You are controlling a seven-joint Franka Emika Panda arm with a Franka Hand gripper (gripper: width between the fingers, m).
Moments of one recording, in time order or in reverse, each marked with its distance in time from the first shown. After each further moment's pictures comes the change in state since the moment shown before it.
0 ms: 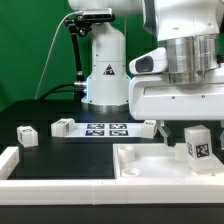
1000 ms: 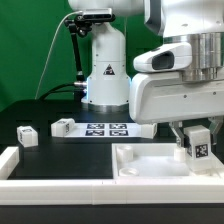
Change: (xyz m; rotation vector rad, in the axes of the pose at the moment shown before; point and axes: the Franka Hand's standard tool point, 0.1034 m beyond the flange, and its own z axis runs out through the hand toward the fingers) arm 0.001 -0.002 -0.002 -0.035 0.002 -0.526
